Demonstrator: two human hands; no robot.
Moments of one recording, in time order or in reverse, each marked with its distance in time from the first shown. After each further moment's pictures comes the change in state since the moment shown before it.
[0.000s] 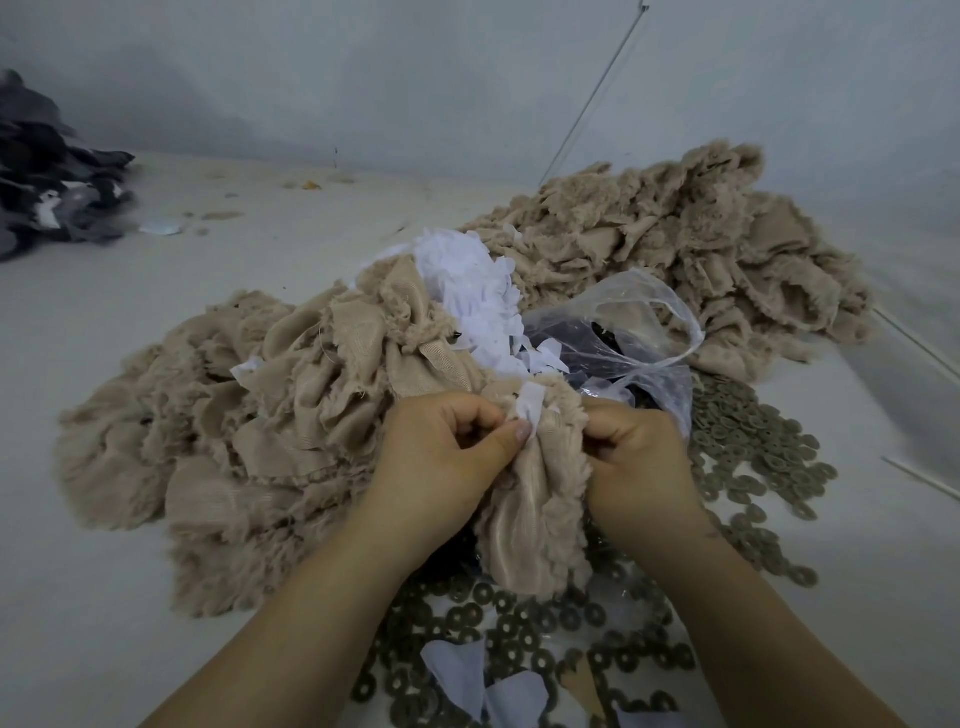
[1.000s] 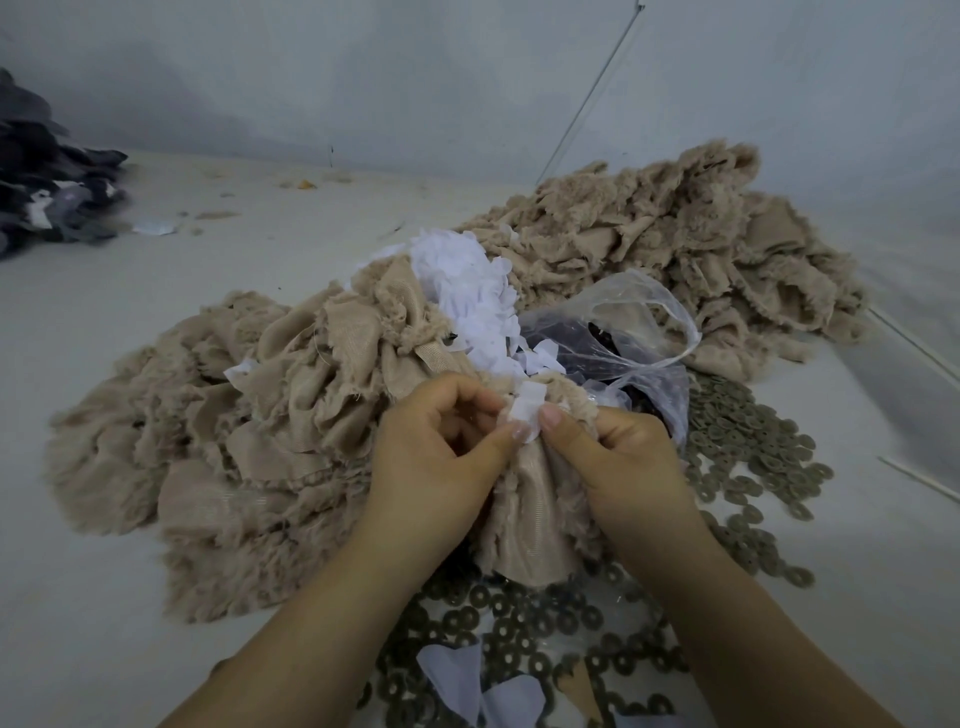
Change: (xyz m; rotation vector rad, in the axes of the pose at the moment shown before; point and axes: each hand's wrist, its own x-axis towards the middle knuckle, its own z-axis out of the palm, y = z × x) left_hand -0.005 0.001 0.004 -0.015 0.108 0.125; right_hand -0.002 -0.007 0.005 0.124 0.053 0.253
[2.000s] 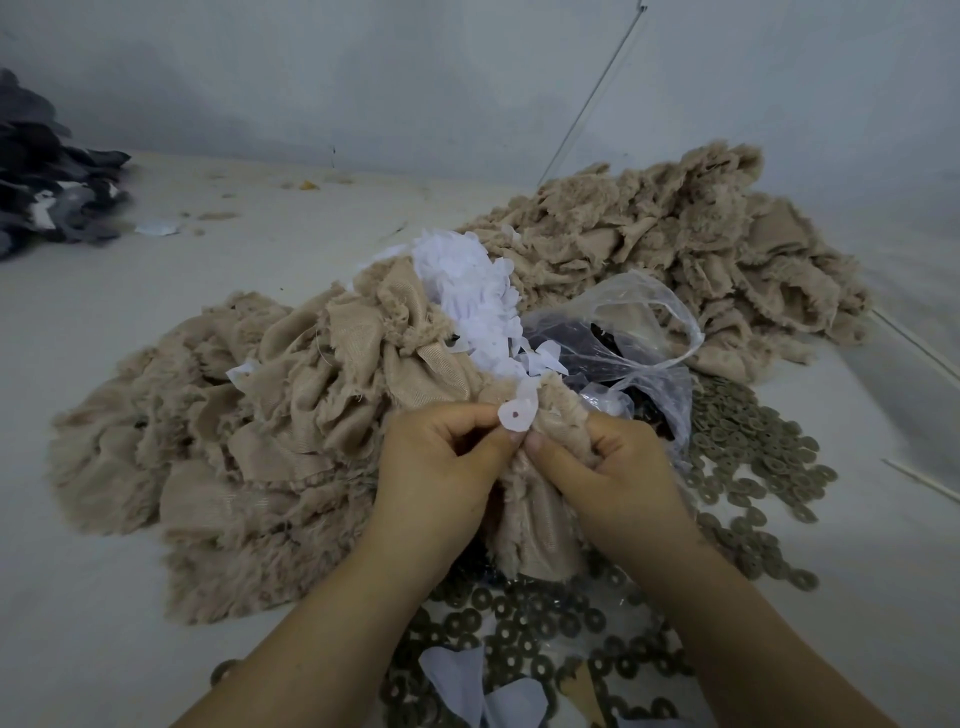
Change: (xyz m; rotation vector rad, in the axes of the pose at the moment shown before) left_hand -0.003 -0.001 0.006 -0.114 -0.024 -0.075; right_hand -0.003 0.002 0.000 -0.171 -0.028 -0.101
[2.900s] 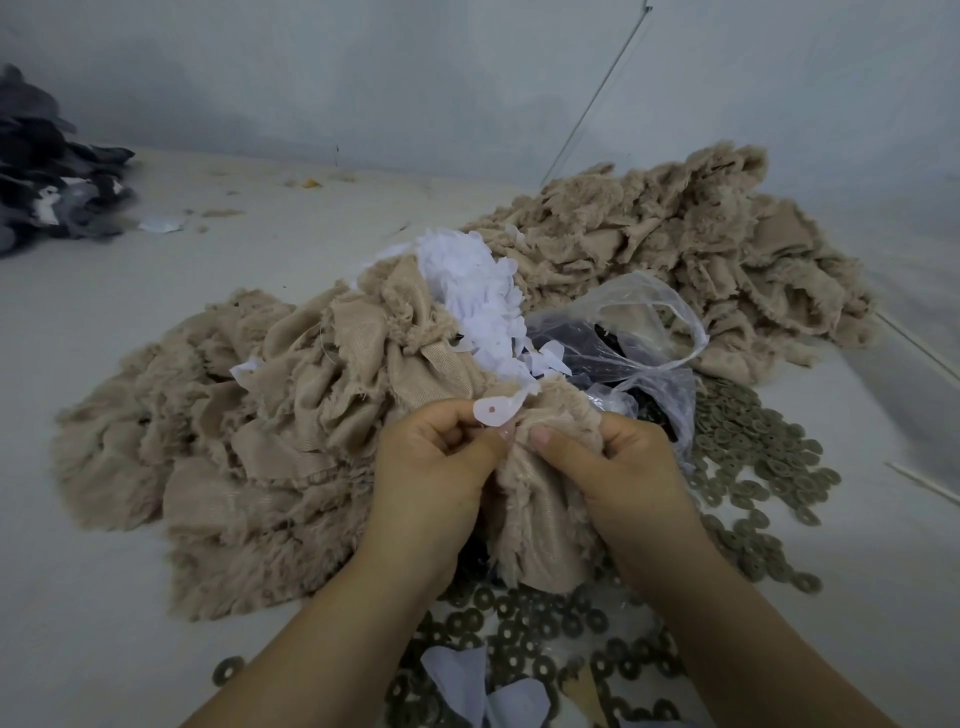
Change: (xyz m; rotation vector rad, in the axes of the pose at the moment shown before) left_hand -0.004 -0.003 0.001 -0.257 0.108 -0.135; right_hand 0.000 0.001 0.001 0.290 0.015 0.237
